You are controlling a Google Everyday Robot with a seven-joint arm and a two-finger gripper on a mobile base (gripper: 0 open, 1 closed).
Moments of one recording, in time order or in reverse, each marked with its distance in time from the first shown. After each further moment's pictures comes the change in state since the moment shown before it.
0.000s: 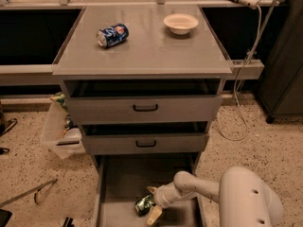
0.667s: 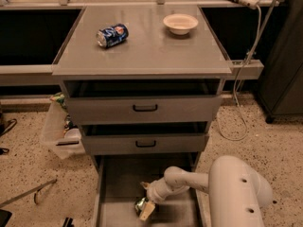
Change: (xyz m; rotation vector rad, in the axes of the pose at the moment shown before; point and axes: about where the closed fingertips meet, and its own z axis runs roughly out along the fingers) arm -0.031 -0.014 0.013 0.027 0.072 -0.061
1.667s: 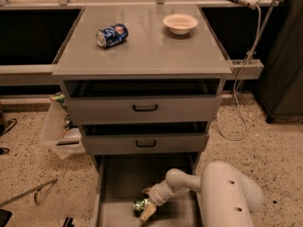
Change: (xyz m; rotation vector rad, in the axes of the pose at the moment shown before) arm 0.034 -0.003 0.025 -0.052 0.010 0.085
